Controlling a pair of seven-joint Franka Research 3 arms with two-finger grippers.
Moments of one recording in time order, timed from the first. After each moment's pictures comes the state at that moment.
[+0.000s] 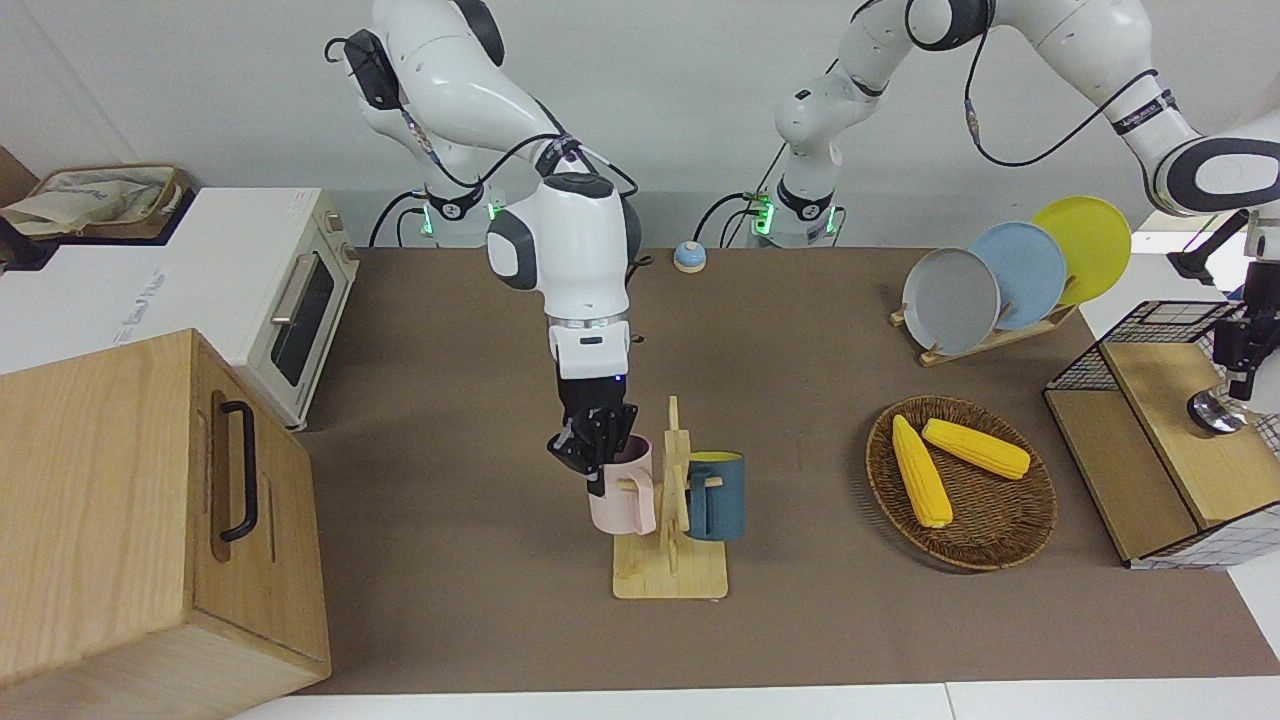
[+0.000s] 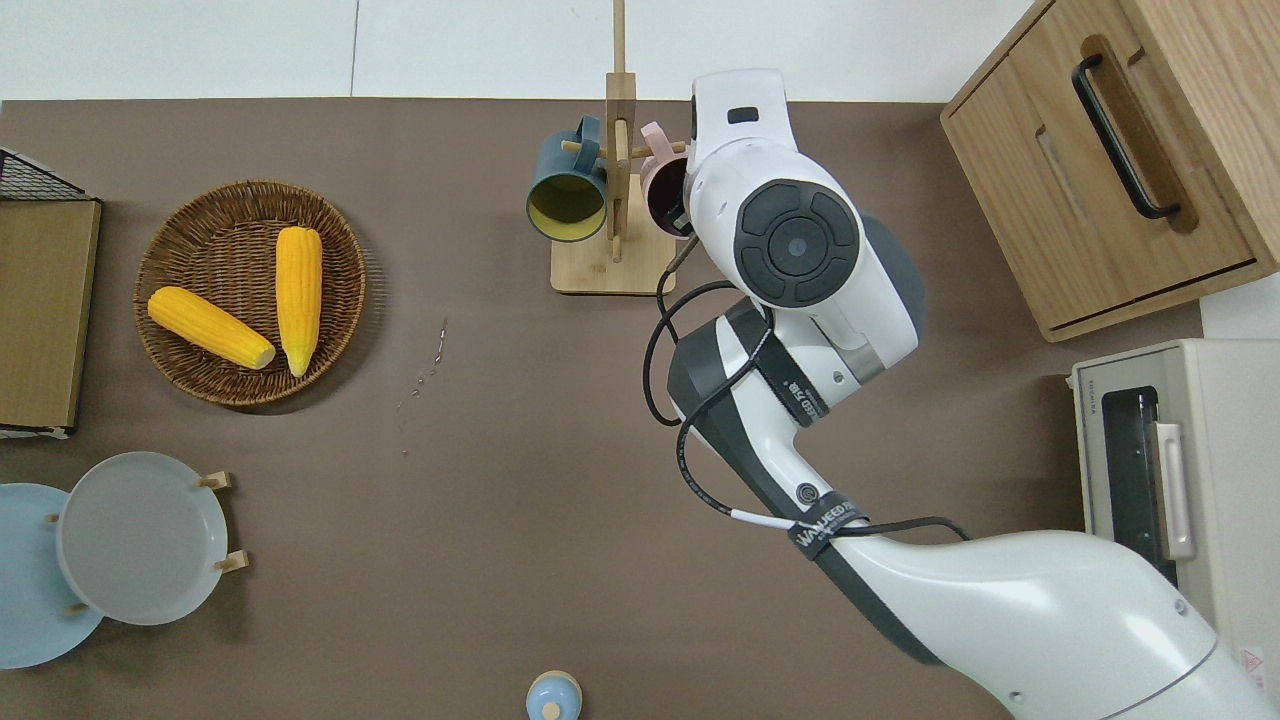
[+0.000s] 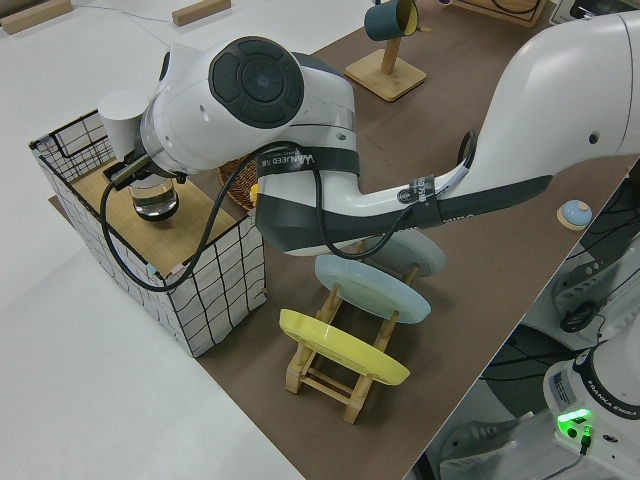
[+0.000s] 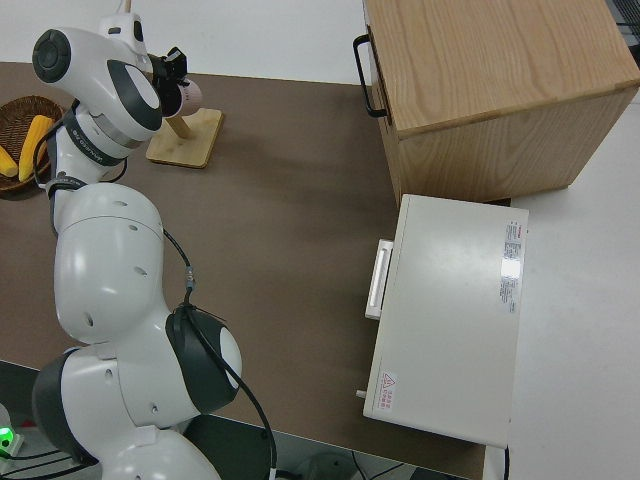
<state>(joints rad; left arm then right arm) 0.53 0.34 0.01 -1.58 -0.62 2.48 0.94 0.26 0.59 0.20 -1.28 -0.45 2.35 -0.22</state>
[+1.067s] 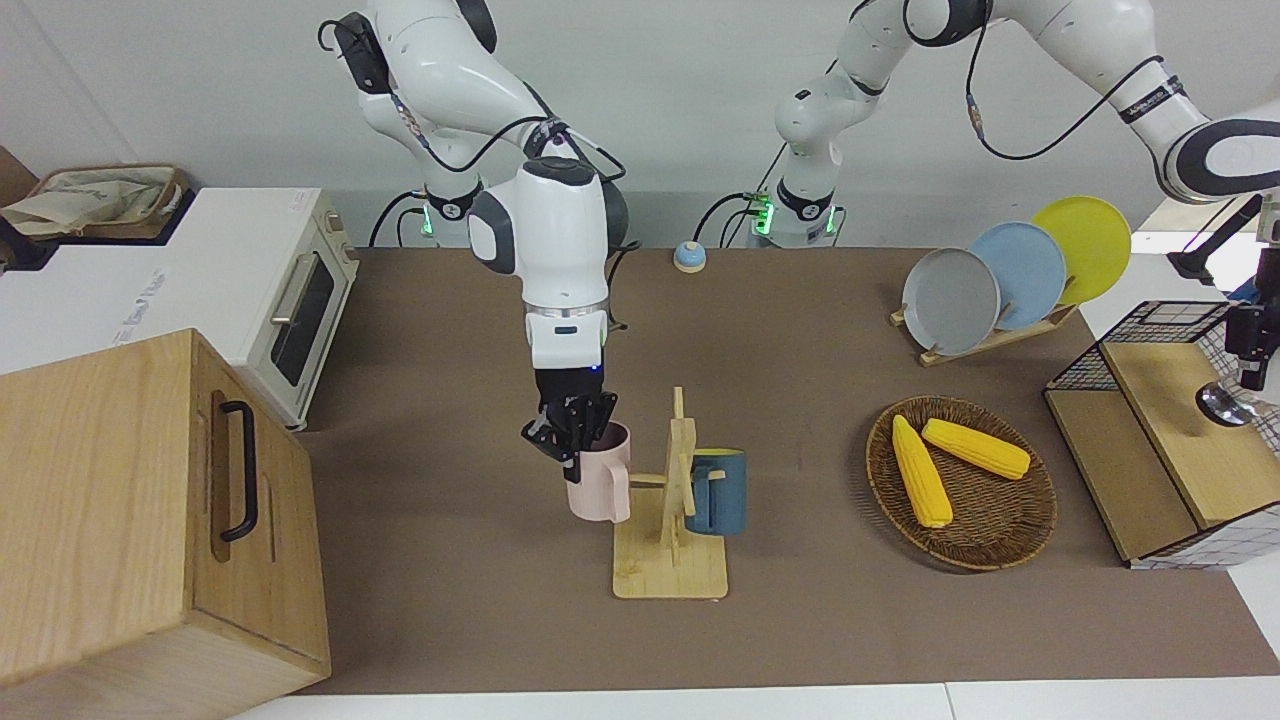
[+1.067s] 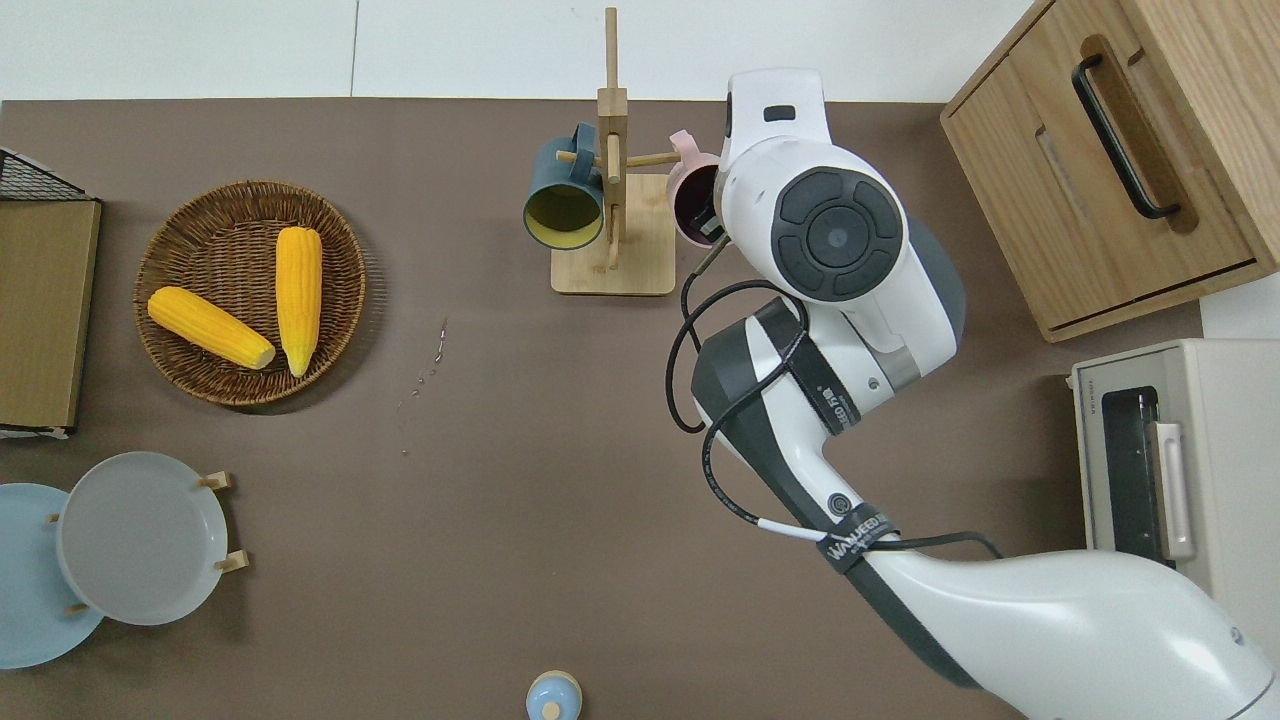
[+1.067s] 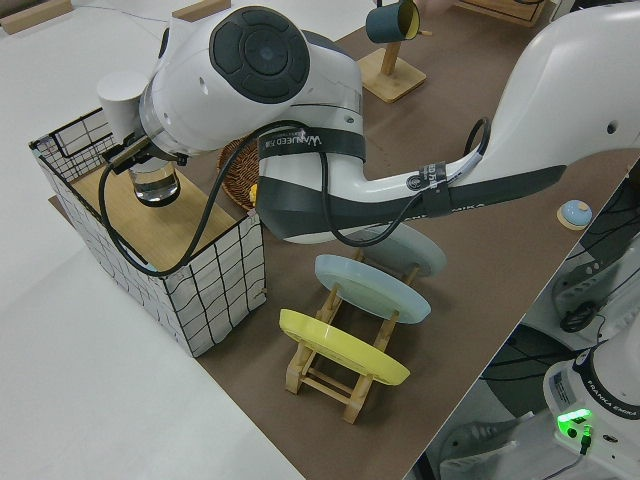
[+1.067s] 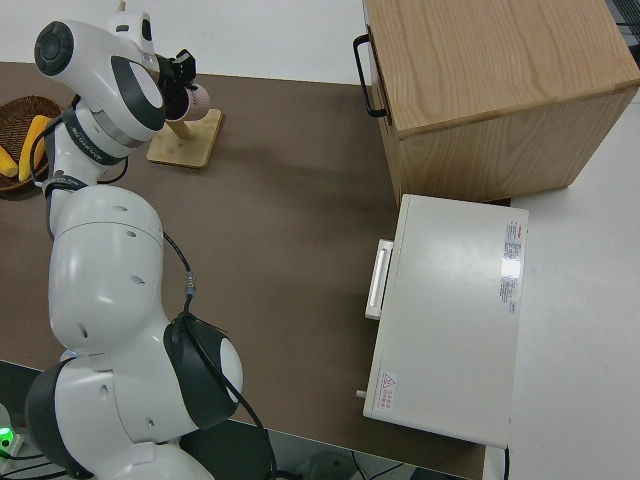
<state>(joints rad) 0.53 0.32 0.01 -1.56 -0.62 2.44 0.91 0.24 0.52 0.20 -1.34 -0.42 2.30 -0.23</state>
